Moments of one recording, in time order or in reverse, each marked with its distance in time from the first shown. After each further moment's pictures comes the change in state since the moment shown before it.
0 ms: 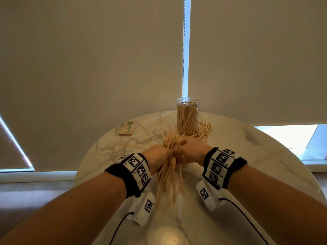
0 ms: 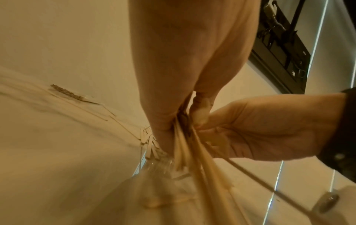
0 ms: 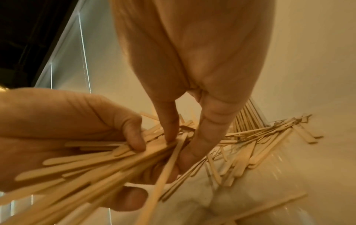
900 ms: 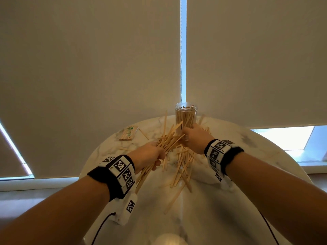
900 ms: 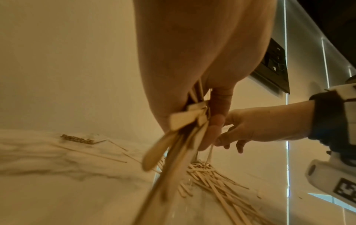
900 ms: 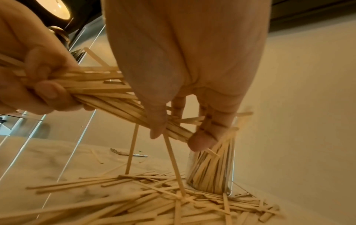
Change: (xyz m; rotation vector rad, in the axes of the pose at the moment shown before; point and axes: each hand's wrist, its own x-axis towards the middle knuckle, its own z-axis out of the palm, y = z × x) left_hand -0.024 0.007 -0.028 0.115 0.001 0.164; right_hand 0.018 -0.001 -0.039 -0.640 0.342 -0.140
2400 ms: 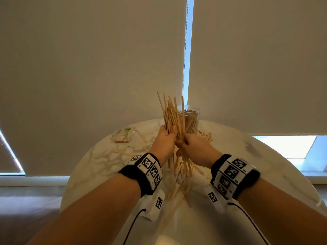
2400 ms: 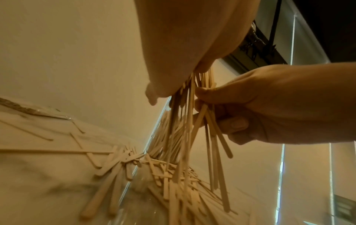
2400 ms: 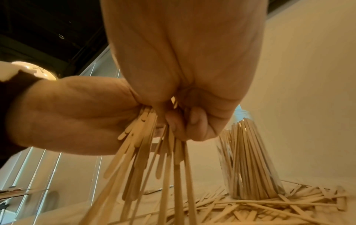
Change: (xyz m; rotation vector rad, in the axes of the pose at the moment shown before) left_hand 0.073 0.025 0.042 -0.220 0.334 0.371; right_hand -0.003 -0.007 0.002 0.440 -0.020 -0.043
